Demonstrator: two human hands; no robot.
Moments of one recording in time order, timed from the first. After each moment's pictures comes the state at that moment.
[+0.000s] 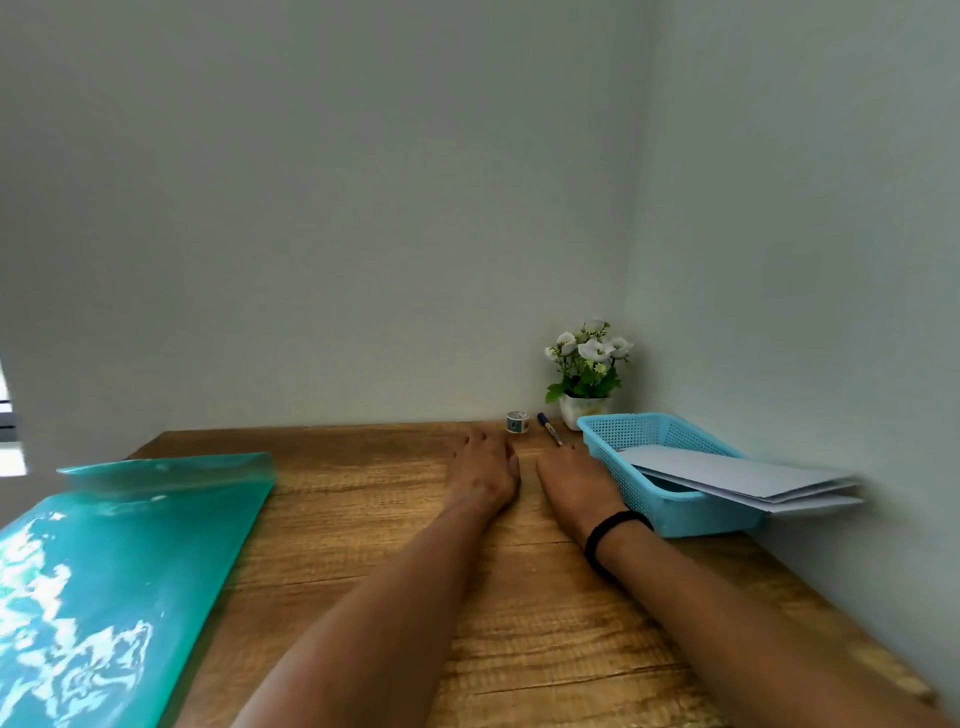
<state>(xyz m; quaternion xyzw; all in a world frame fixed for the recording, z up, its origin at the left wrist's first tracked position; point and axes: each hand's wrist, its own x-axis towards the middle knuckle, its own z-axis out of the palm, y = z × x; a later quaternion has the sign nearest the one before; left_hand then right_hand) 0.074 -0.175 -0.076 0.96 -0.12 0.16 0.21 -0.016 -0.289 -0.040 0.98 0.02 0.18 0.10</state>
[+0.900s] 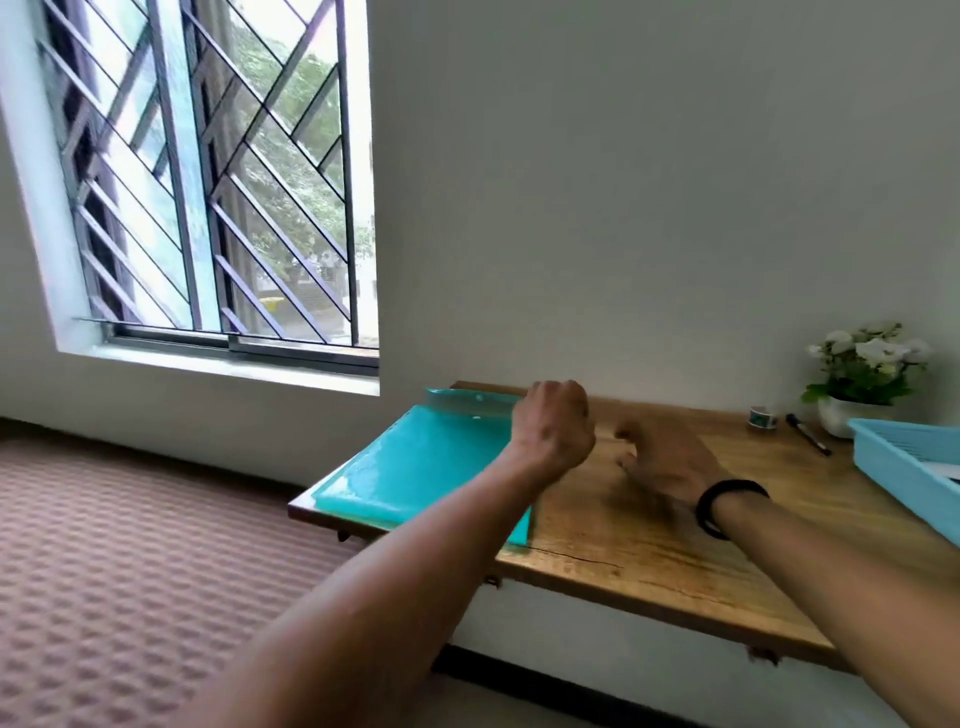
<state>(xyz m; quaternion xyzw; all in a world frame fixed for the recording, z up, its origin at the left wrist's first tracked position) -0.110 0.041 -0.019 0.94 -0.04 0.29 0.19 -0.065 -0.121 -0.042 0.96 0.19 0.15 -0.13</state>
